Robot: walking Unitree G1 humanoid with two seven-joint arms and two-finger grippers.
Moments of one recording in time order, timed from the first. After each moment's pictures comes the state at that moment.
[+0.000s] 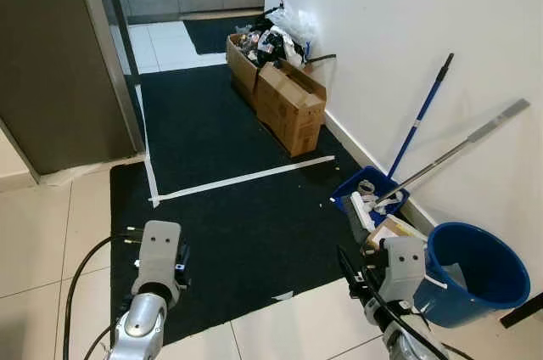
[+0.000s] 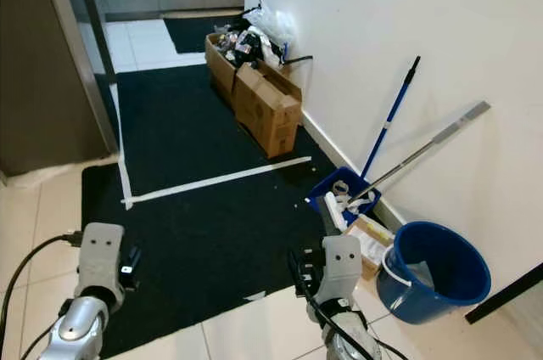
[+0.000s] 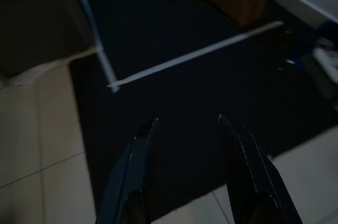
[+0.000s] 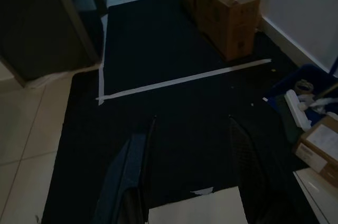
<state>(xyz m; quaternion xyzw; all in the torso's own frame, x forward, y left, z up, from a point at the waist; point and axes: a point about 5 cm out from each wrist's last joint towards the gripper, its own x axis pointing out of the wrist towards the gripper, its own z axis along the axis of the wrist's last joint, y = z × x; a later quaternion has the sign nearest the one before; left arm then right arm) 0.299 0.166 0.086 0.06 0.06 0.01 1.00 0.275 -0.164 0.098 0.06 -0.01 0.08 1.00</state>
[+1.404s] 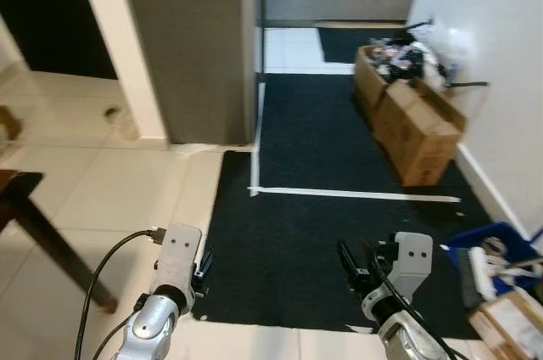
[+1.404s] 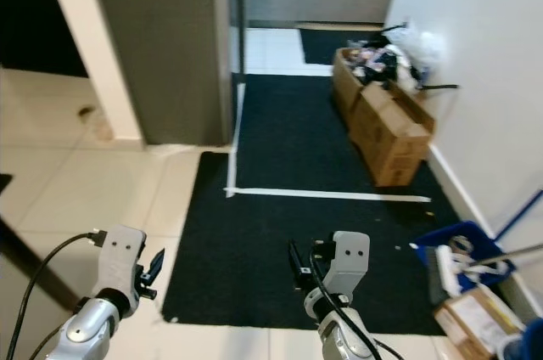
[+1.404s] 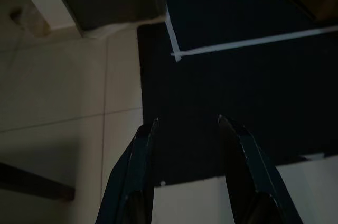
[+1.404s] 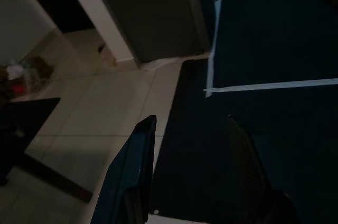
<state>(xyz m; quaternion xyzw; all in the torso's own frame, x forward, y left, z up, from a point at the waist) 0.296 0.146 0.087 0.06 0.07 -0.09 0.99 0.279 -0.160 0.103 0.13 -0.01 0.07 0.99</state>
